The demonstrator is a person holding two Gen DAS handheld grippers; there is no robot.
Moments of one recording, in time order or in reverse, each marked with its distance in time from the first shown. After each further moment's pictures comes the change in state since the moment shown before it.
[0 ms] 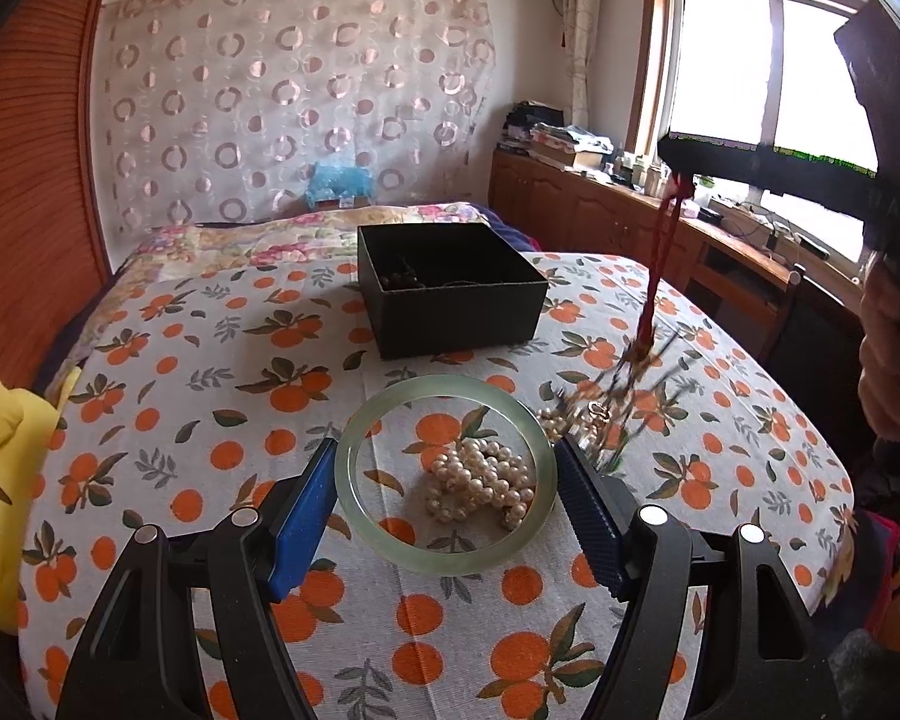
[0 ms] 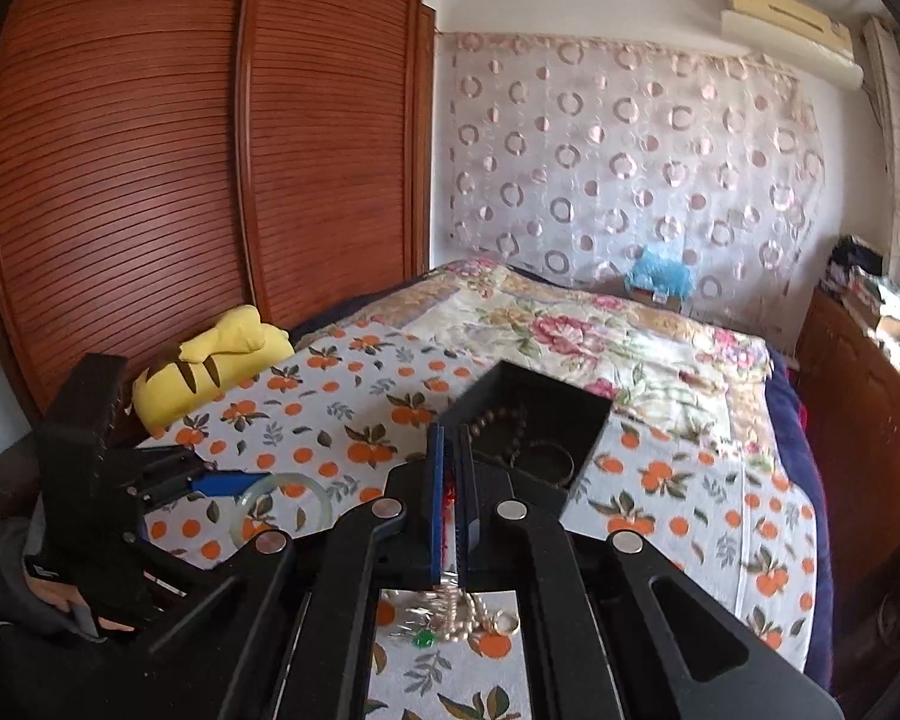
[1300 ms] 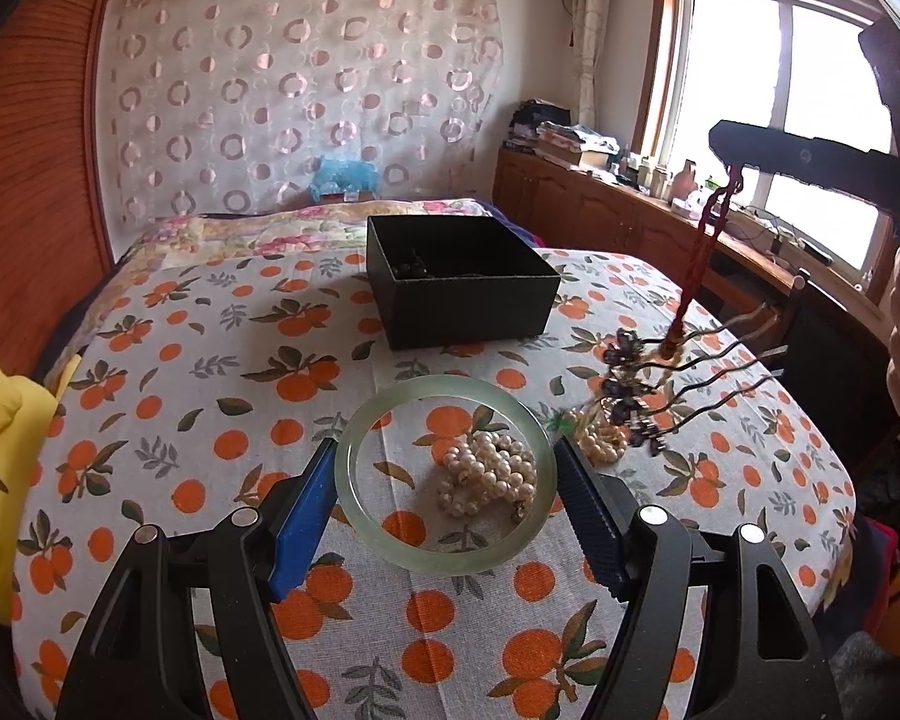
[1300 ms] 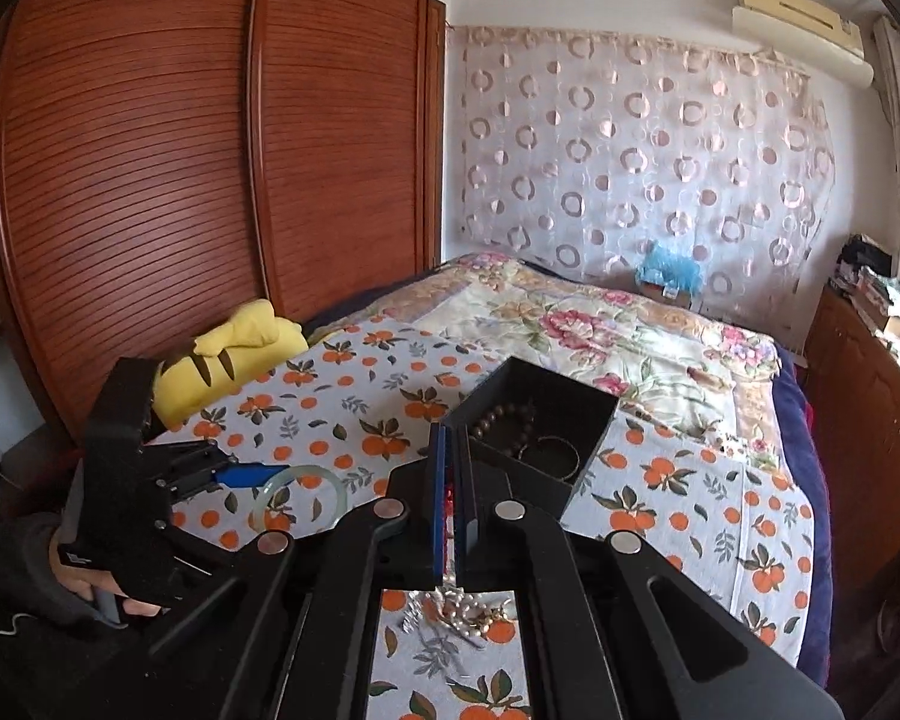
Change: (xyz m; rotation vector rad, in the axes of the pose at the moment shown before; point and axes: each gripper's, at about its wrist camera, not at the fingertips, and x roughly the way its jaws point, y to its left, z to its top) left arm 0.004 0.006 -0.007 -0.025 0.007 -0.002; right arm -0.009 -0.006 0.002 0.011 0.039 0.033
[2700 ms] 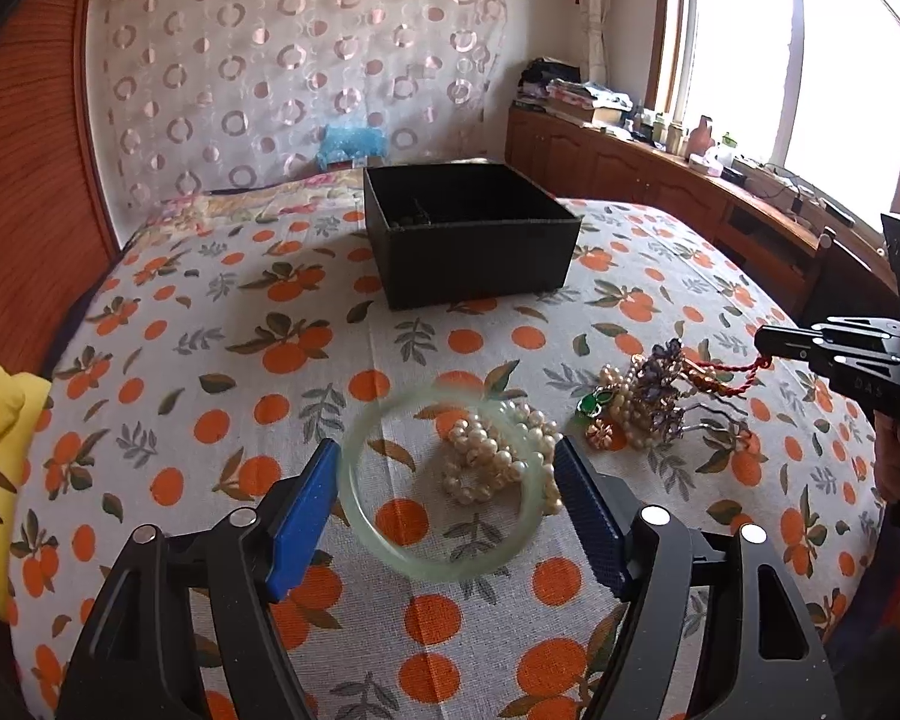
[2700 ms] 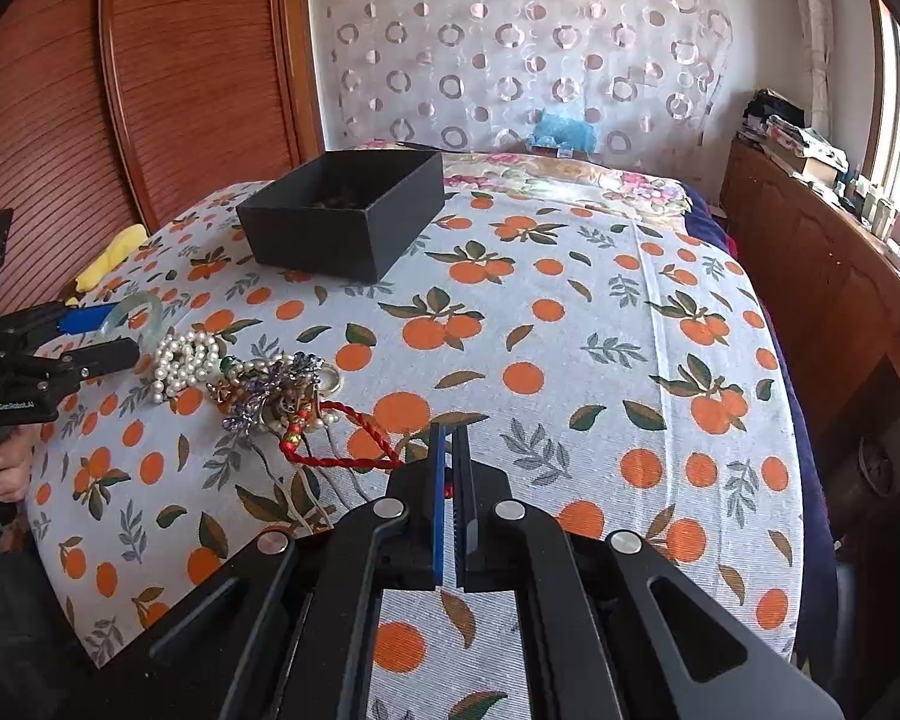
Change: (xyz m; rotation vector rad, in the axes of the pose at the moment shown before) left arm 0.027 -0.009 0.000 0.036 0.089 0.057; right arm 0.027 -0.082 -0.140 0.200 0.219 -0.200
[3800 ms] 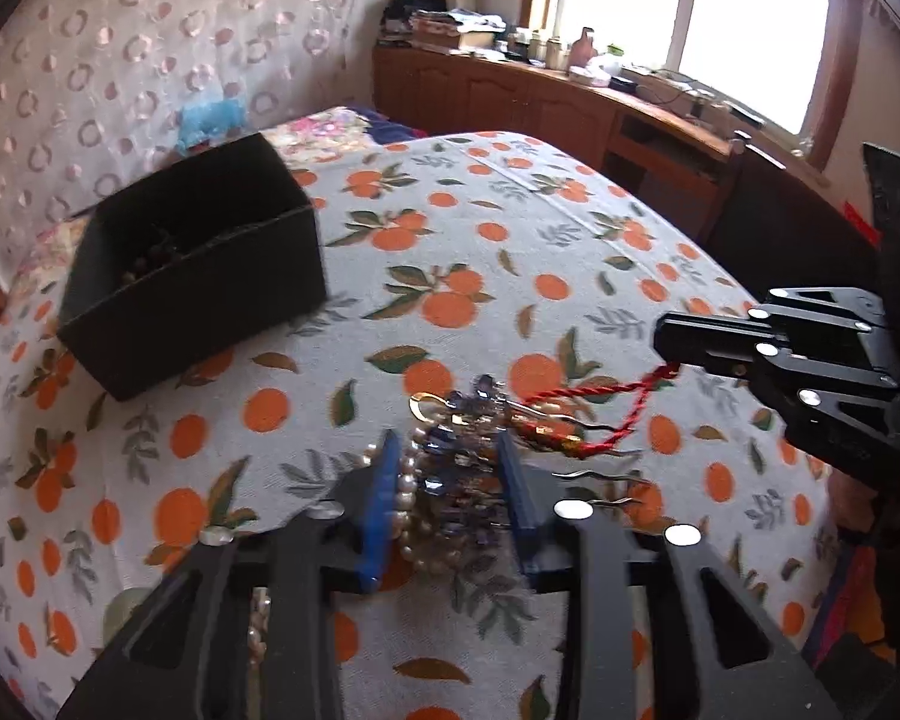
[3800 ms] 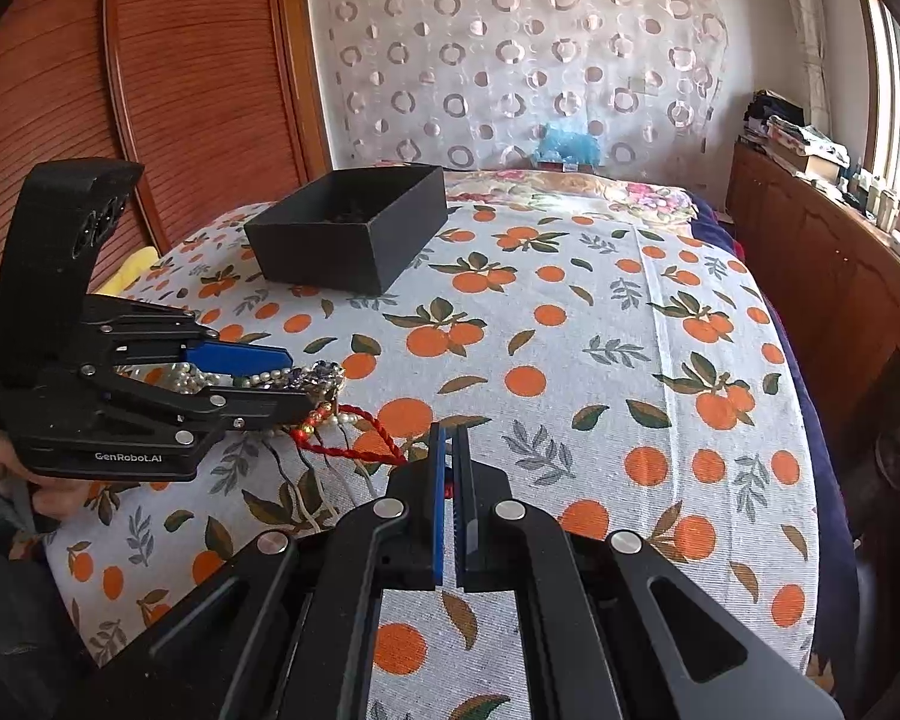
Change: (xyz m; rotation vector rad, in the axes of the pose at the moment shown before) left arm 0.073 -0.095 0.039 0.203 0.177 -0.239; right arm -0.003 -0.010 -0.009 0.029 -0.052 0.040
